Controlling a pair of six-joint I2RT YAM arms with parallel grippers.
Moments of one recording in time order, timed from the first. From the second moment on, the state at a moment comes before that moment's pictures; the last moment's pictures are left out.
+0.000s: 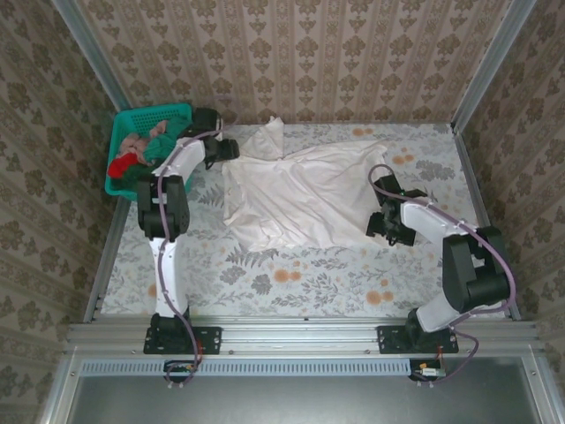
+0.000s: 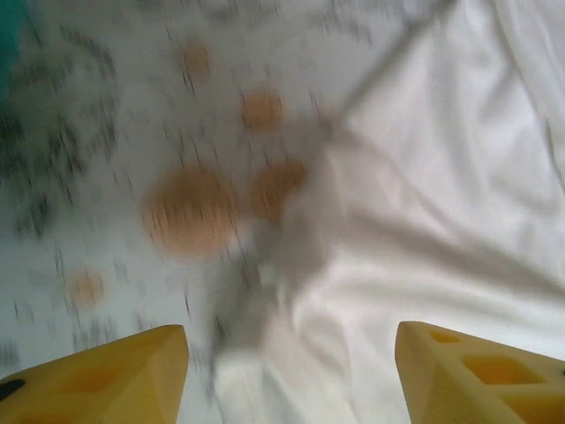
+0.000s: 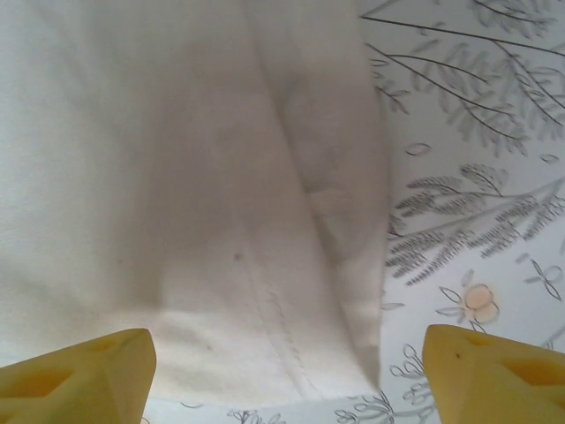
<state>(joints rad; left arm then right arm) -0.19 2.23 1.86 -0.61 0.08 -0.22 0.18 1.53 0.91 -0.77 0.20 0.55</state>
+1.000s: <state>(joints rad) -1.05 1.62 0.82 -0.29 -0.20 -0.37 0.16 1.56 0.81 -0.59 0.15 0.59</state>
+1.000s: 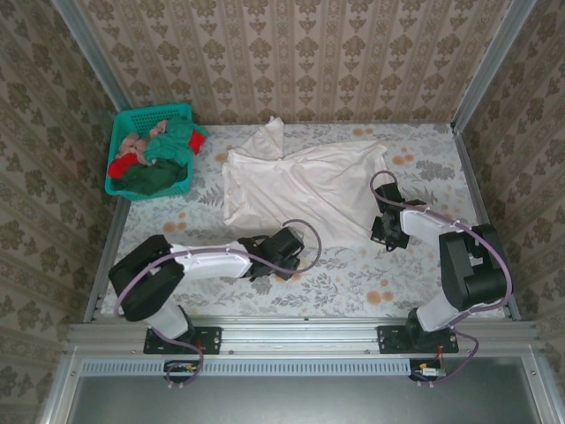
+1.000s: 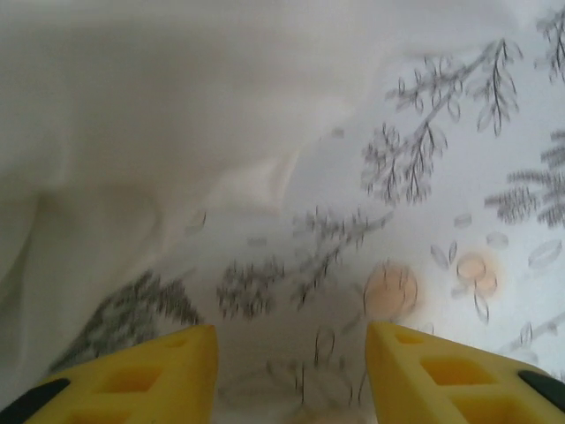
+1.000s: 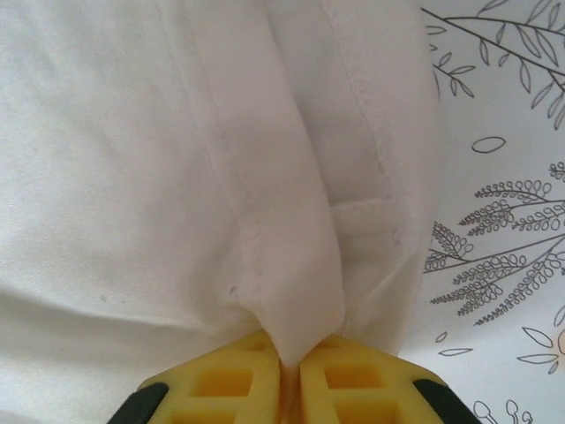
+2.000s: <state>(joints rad) -1.00 1.60 0.93 -0.36 -0.31 -0.27 0.16 1.41 0.82 -0.64 0.11 0.57</state>
